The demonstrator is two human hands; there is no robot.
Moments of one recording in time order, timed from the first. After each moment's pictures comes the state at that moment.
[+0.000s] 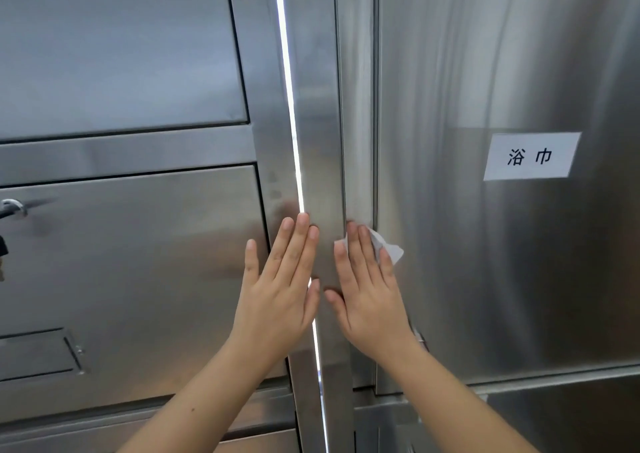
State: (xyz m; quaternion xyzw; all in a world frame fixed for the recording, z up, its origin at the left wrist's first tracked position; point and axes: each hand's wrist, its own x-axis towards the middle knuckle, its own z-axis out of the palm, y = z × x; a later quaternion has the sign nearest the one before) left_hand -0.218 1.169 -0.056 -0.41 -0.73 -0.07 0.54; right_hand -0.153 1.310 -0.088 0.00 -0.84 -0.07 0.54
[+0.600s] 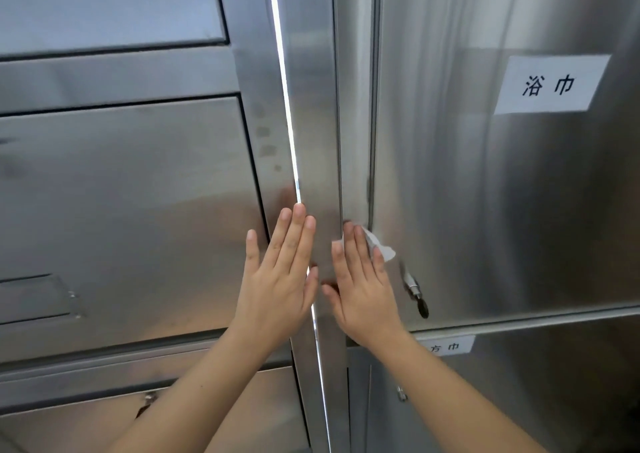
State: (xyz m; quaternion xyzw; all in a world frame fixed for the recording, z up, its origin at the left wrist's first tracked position) left_hand -0.209 1.165 -0.111 -0.43 -0.75 -0.08 0.49; right_hand -0.148 1.305 -0.161 -0.01 -0.86 -0.04 0.51
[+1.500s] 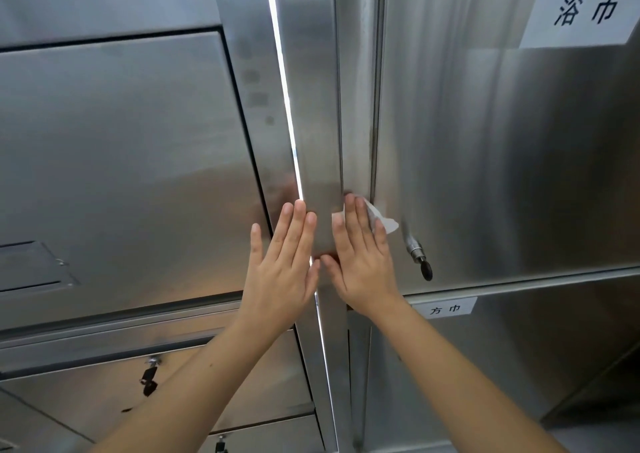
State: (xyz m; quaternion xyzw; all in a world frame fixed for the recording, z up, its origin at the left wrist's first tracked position) left_hand -0.211 1.163 -0.157 -0.46 -0.76 -0.10 0.45; right_hand -0.156 1.307 -0.183 -0.01 -0.84 -0.03 0.54
